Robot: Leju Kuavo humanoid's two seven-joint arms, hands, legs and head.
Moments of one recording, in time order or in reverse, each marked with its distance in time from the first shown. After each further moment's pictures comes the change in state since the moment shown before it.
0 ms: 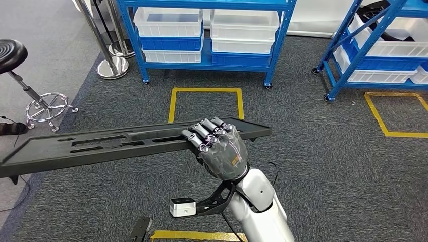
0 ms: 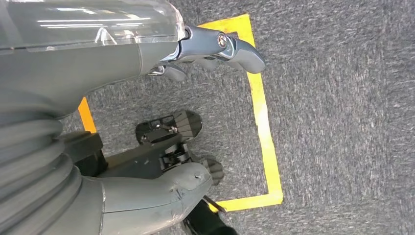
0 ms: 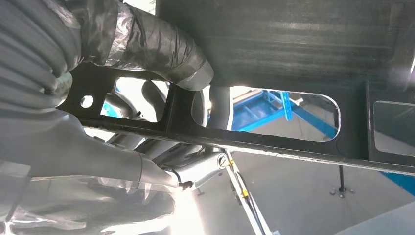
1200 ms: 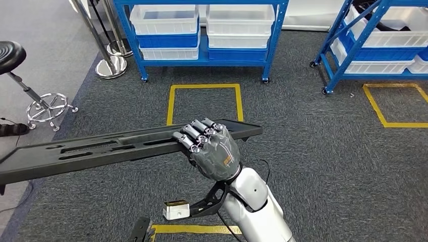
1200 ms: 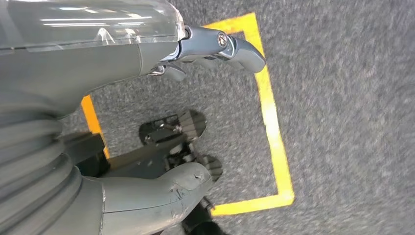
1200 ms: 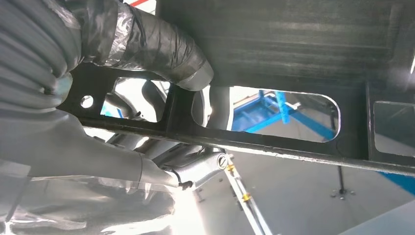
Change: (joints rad) left arm 0.008 0.001 -0.008 0.000 0.002 -0.004 -0.017; right arm -0.038 -0.041 0.099 0.034 -0.031 0.000 0.078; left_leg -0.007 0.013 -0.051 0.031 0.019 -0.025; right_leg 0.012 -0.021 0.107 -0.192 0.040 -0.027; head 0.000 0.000
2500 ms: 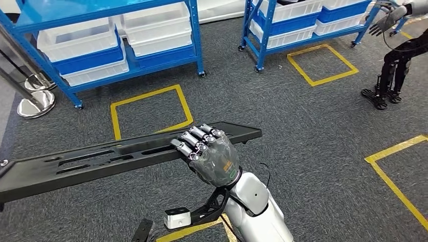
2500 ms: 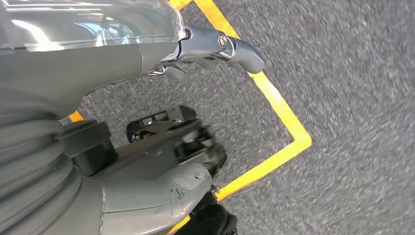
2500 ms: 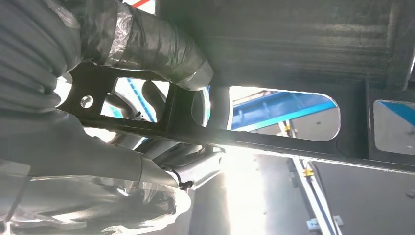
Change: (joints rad) left arm 0.006 0.006 -0.015 0.000 0.002 0.001 -0.008; right arm 0.022 -0.012 0.014 -0.020 -0.006 0.000 -0.032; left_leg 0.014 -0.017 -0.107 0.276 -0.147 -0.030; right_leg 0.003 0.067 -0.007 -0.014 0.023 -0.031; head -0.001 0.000
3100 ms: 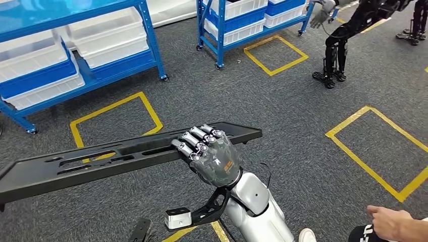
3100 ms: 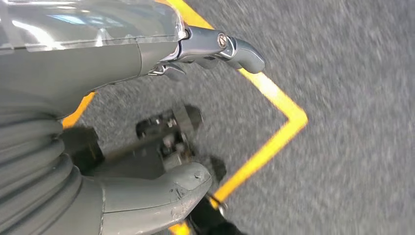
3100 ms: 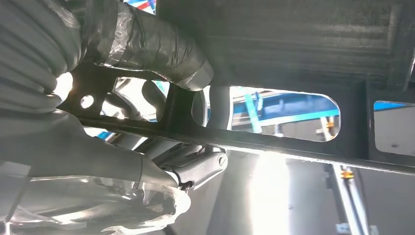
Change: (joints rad) left arm -0.005 -0.001 0.000 0.000 0.000 0.001 0.000; right arm -0.004 -0.007 0.000 -0.002 -0.001 0.000 0.001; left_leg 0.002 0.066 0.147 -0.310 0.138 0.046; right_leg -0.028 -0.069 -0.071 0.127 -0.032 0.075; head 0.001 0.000
